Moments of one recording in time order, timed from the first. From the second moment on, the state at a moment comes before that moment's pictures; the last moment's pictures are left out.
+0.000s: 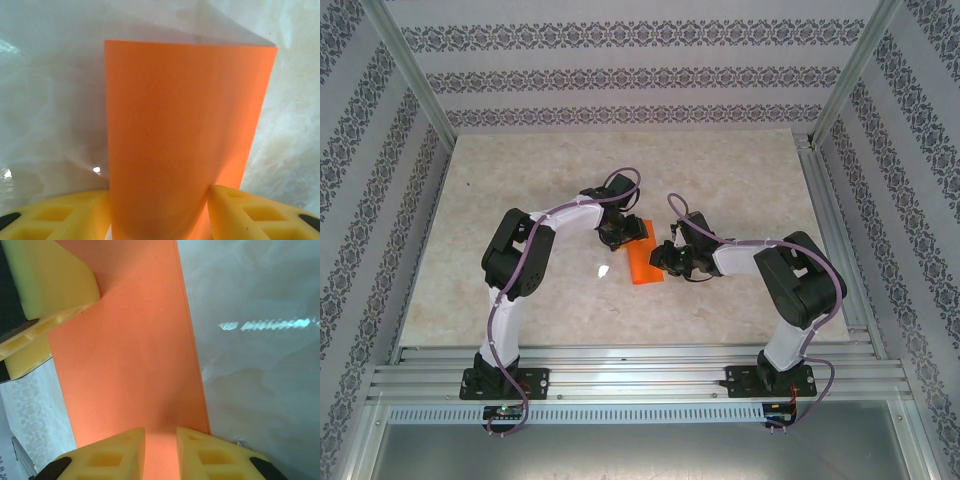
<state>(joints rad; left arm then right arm) -0.57 2.14 1.52 -0.61 0.26 -0.88 0.51 1.76 0.77 0.06 -0.46 0.81</state>
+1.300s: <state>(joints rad) -0.47 1.81 1.28 -0.33 0.44 -0.81 0.51 1.78 0.81 0.01 -0.47 0.76</state>
